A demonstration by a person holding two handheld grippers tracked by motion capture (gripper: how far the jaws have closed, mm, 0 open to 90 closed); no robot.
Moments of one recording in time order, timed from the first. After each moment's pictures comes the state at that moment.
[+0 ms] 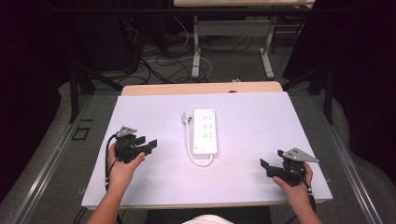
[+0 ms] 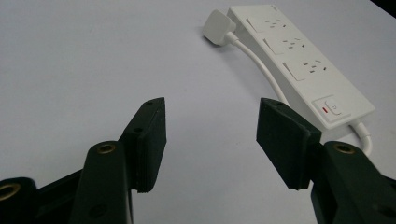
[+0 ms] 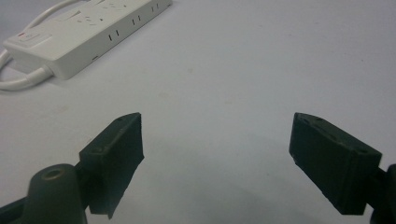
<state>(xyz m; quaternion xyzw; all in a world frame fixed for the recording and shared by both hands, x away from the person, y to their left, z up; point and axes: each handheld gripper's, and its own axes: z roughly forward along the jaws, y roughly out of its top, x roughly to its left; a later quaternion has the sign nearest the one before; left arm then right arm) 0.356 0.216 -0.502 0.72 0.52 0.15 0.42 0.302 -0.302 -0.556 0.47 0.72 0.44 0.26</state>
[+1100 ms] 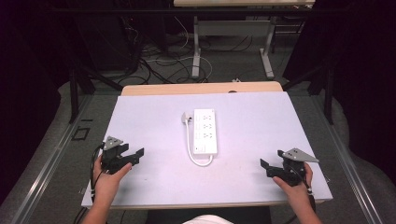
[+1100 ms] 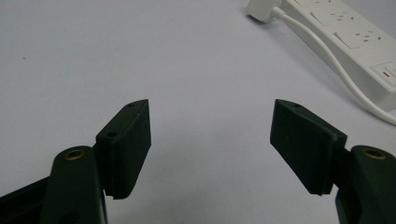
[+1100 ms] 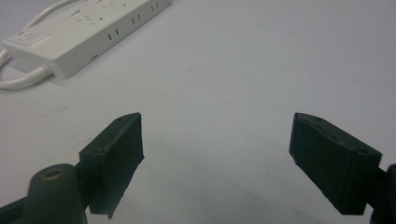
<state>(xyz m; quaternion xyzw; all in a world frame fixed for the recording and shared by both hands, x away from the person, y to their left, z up) 0.334 0.259 -0.526 0.73 0.52 0.20 0.40 0.303 -0.302 -0.556 0.47 0.71 0.45 0.26</state>
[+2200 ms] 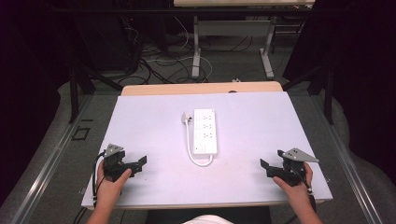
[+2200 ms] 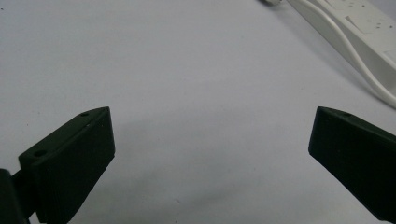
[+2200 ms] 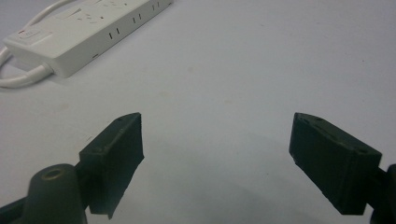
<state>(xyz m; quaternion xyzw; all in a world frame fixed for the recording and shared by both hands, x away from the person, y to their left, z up) 0.329 0.261 -0.554 0.71 0.54 0.18 0.42 0.303 -0.302 -0.556 0.47 0.72 0.44 0.26</state>
